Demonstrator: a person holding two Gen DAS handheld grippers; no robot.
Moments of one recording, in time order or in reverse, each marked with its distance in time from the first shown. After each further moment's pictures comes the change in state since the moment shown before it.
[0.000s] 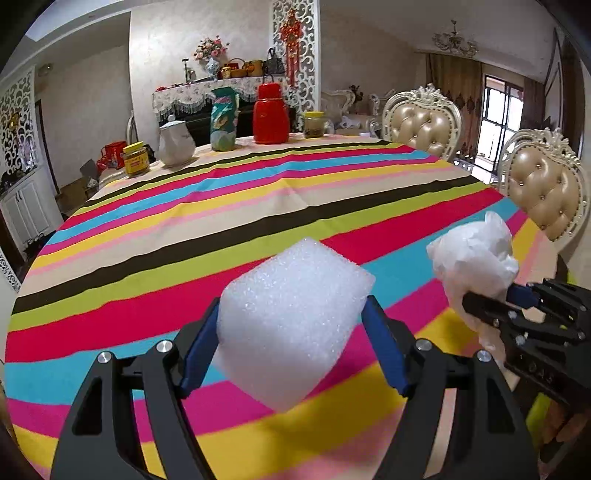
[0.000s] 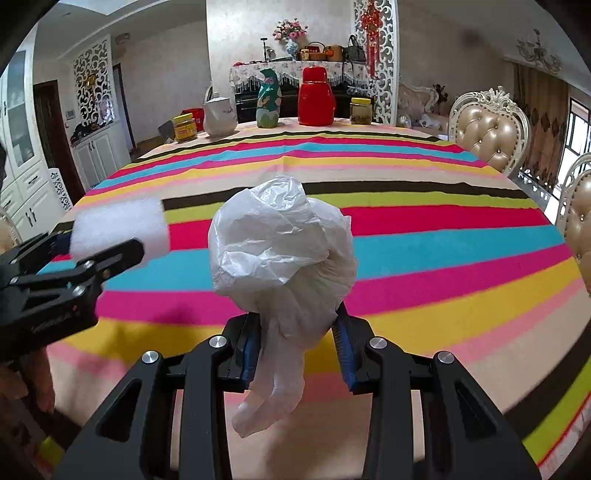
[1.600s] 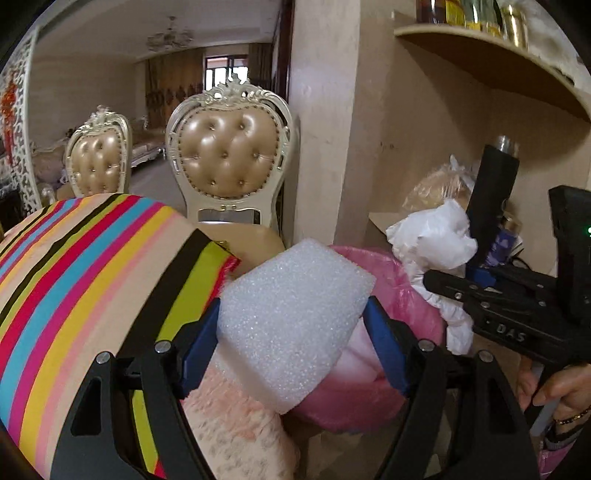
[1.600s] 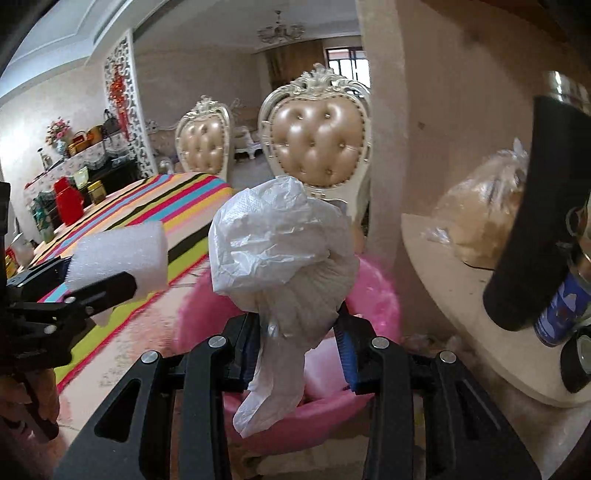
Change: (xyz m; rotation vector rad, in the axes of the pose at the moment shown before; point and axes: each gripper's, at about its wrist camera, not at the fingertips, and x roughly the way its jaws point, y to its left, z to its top) left arm -0.109 -0.447 -0.056 0.593 -0.012 -0.914; right arm -0.315 -0.264 -0.237 0.623 -0.147 -0.670
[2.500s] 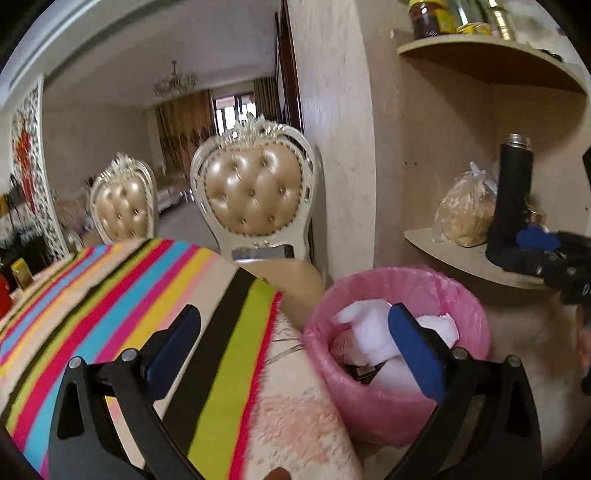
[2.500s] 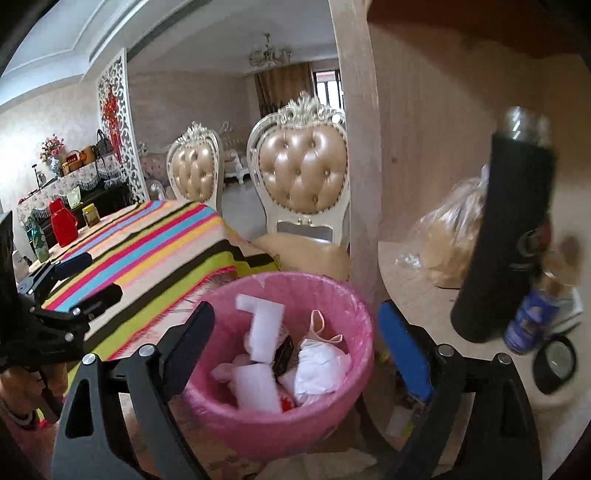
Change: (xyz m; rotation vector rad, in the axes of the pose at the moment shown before) left arm -0.035 0.031 -0.005 0.115 -0.159 0.131; right arm -0.047 0.012 0.005 0.011 -0.111 -0.050
